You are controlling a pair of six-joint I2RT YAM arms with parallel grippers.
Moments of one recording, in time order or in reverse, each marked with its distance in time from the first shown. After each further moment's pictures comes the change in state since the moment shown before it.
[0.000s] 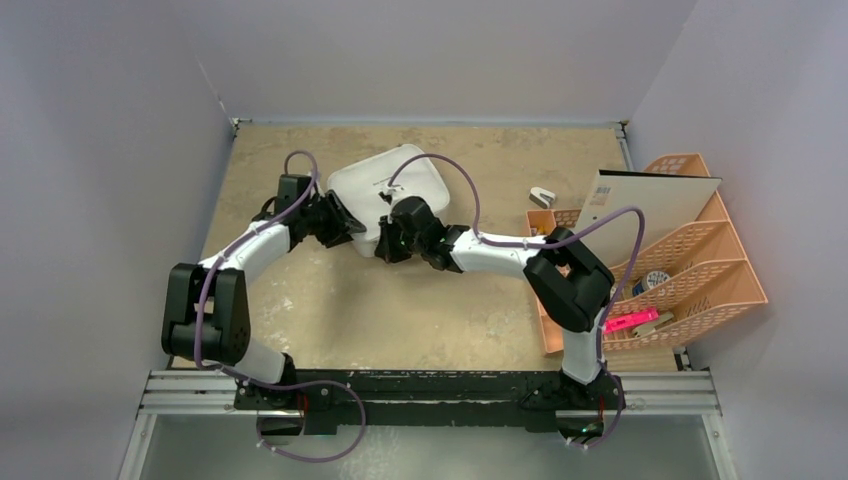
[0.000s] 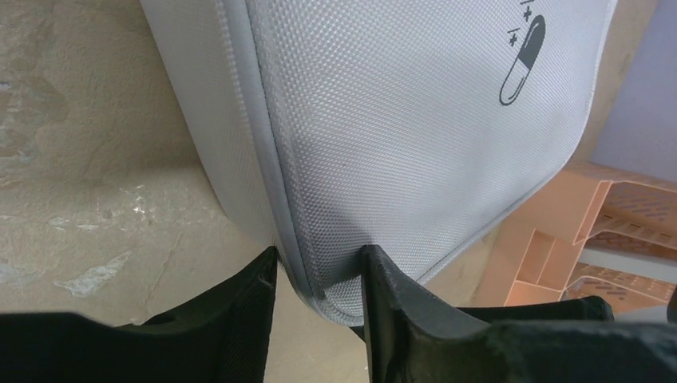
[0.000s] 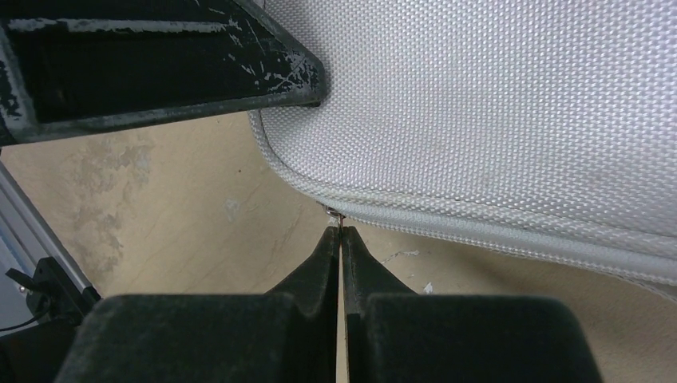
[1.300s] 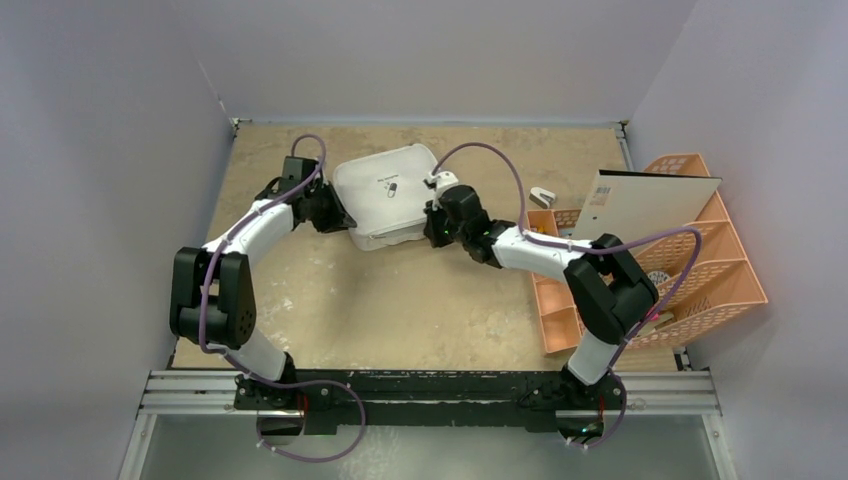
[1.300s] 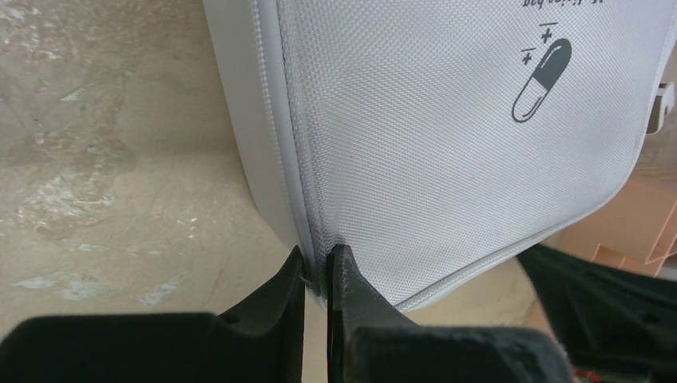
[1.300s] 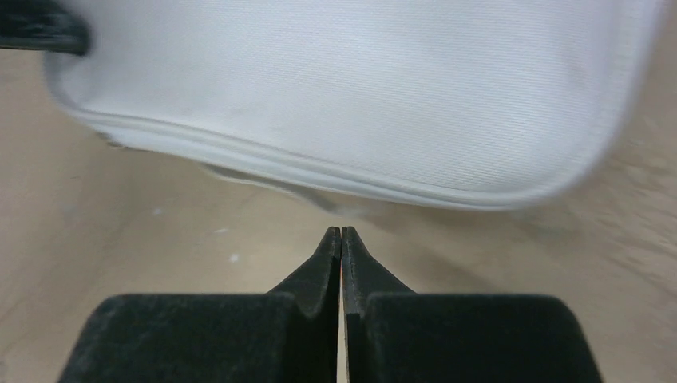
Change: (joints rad) left arm -0.014 0.101 0.190 -0.188 -0.111 0.152; right arm -0.149 -0.190 -0.201 0.043 0.062 -0.237
